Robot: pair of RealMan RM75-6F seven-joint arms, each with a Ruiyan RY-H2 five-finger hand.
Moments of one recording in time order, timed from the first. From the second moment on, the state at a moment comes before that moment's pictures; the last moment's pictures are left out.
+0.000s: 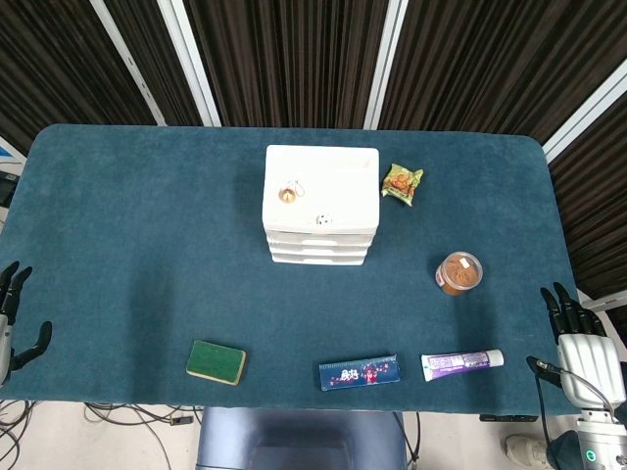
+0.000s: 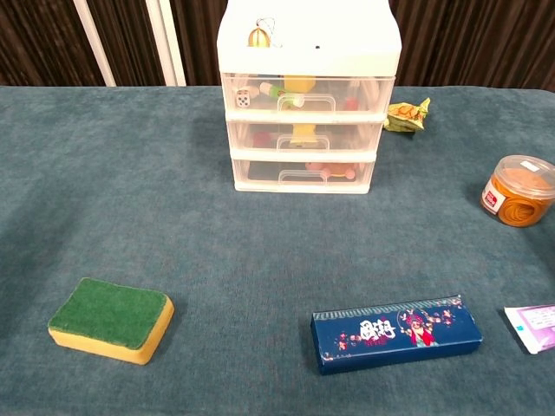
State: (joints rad) left arm -0.04 -1.09 -0.08 -1.78 1.43 1.54 0.07; right arm 0.02 -1.16 0.07 -1.67 -1.51 1.56 -0.25
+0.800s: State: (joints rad) left arm -0.03 -1.08 -0.09 -1.79 1.42 1.55 0.04; right arm 0.09 -1.19 0.03 -1.76 -1.55 1.41 0.19
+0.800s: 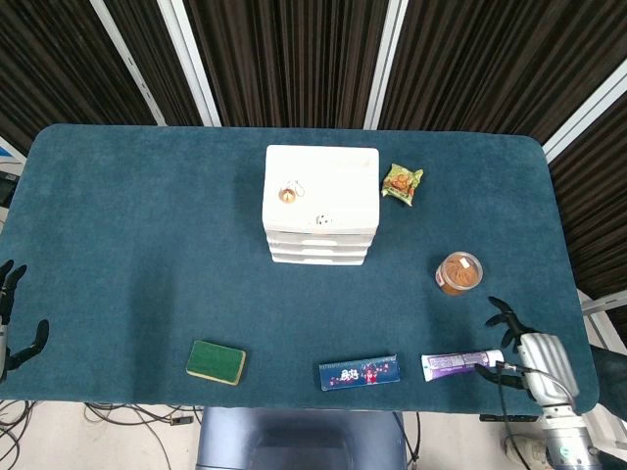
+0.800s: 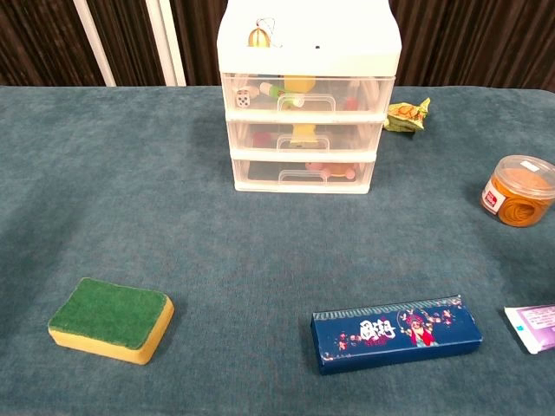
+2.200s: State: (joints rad) left arm -0.04 -1.08 -0.10 -1.77 1.38 1.53 0.03; right arm 0.56 -1.70 0.28 -1.57 -1.09 0.87 0.39
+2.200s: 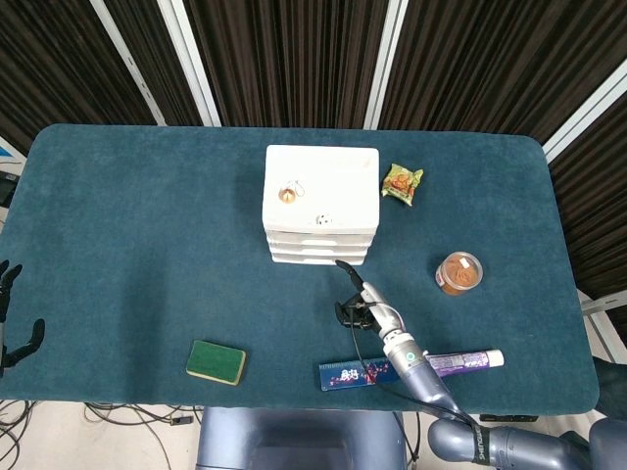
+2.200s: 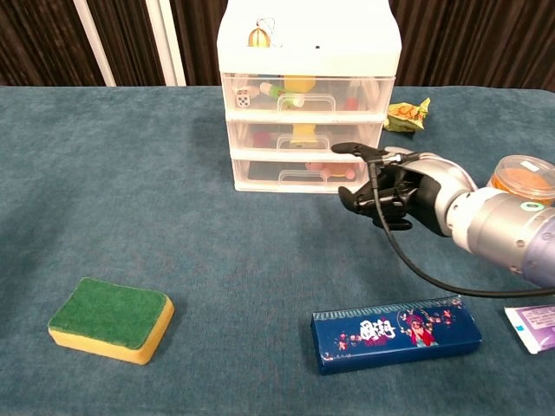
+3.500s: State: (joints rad) left arm -0.03 -1.08 -0.10 -1.77 1.38 1.53 0.01; right arm 0.71 -1.84 0.39 -1.41 -0.95 0.77 0.36
